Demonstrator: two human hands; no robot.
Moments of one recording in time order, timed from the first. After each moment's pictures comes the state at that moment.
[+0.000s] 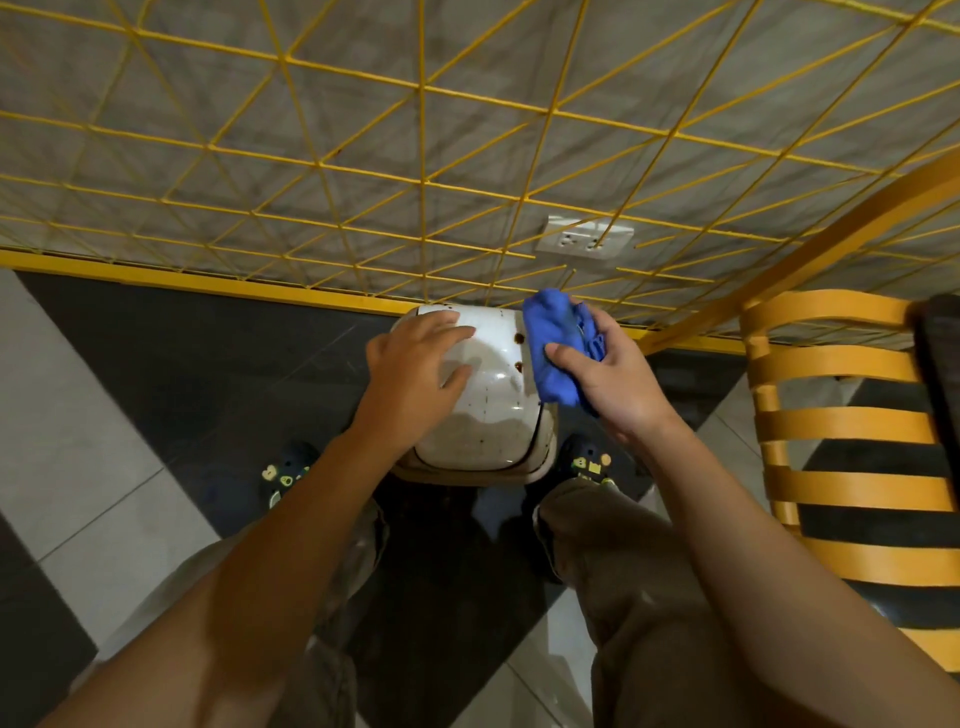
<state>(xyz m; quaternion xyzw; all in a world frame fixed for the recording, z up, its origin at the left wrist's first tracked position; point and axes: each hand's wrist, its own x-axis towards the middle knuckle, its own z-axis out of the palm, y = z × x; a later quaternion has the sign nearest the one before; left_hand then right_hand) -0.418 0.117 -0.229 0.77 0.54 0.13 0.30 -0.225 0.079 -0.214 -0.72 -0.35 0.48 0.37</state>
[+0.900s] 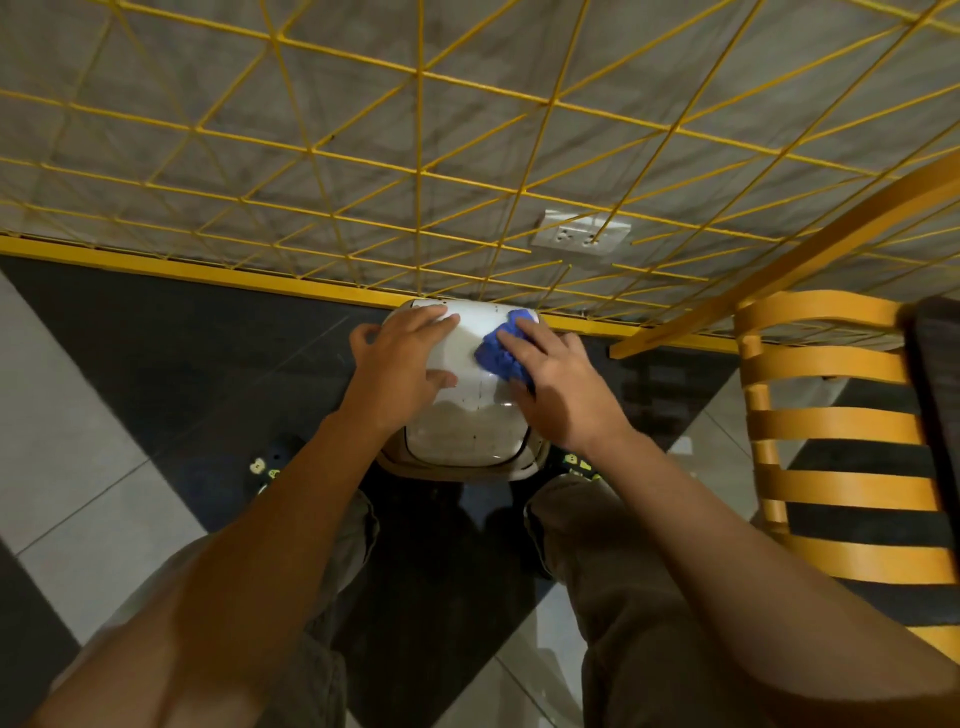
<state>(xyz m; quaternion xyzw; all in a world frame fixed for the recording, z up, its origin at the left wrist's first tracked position) -0.423 0.131 -0.253 0.80 0.53 0.06 0.28 -0.250 0.076 -0.219 -0.70 -0.67 0.24 -0.01</state>
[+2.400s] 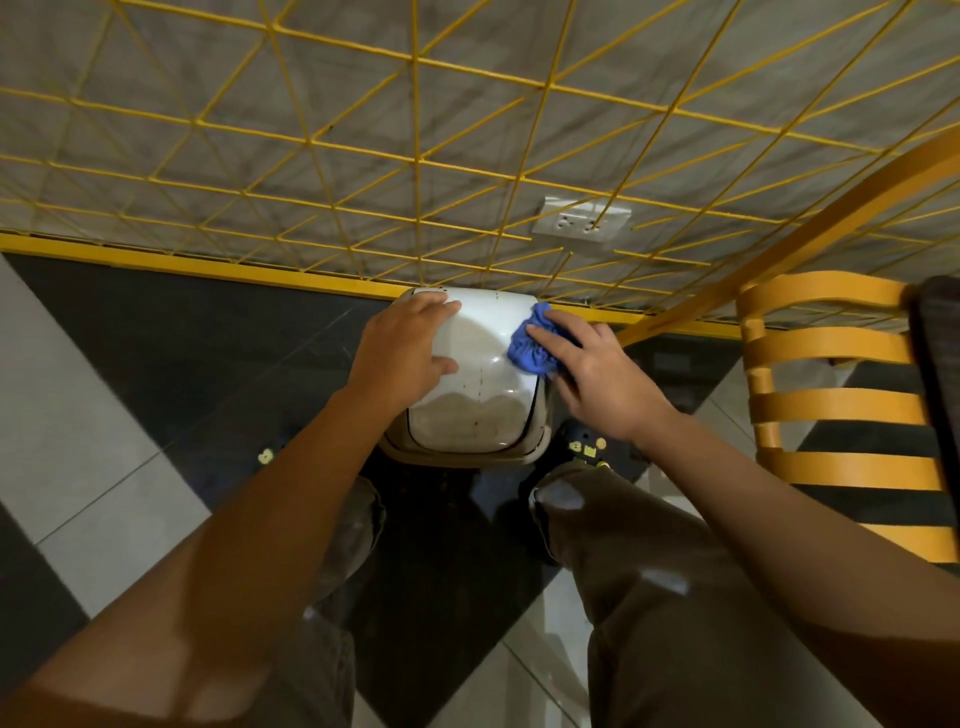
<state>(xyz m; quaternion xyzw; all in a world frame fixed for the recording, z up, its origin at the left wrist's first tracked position) -0.418 0.136 -0.244 0.81 0.52 0.04 0.29 -0.208 0.064 -0.227 -0.65 -0.73 0.20 -0.01</state>
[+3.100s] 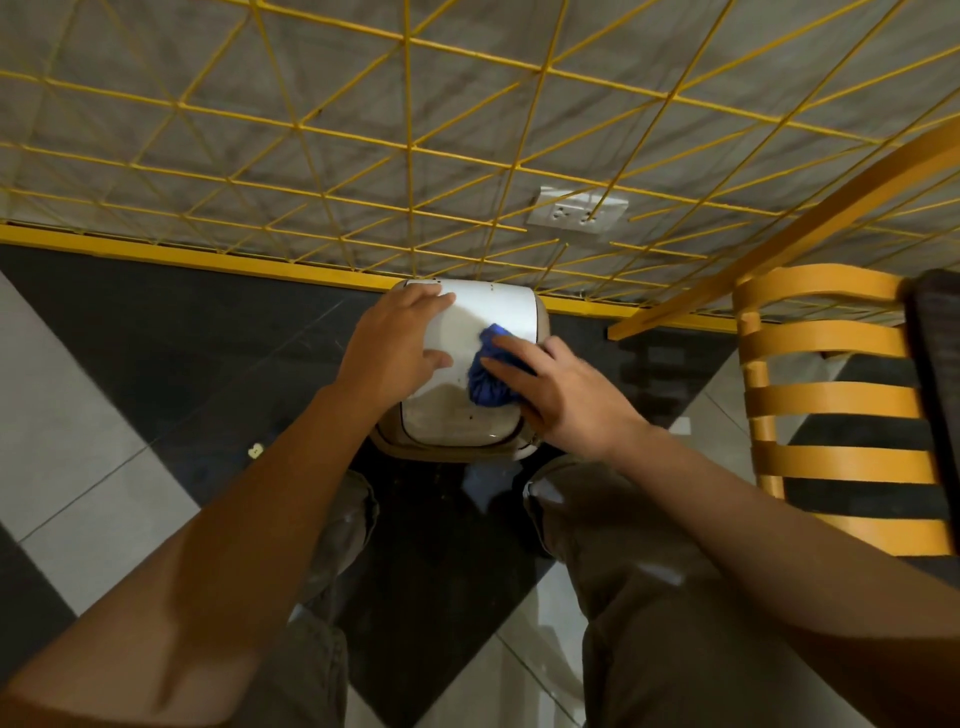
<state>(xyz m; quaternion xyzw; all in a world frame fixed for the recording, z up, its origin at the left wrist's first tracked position) -0.421 0.136 -0.246 0.81 0.51 0.05 0.30 -0.230 0.054 -0.228 -0.56 -0.81 0.17 -0.05</state>
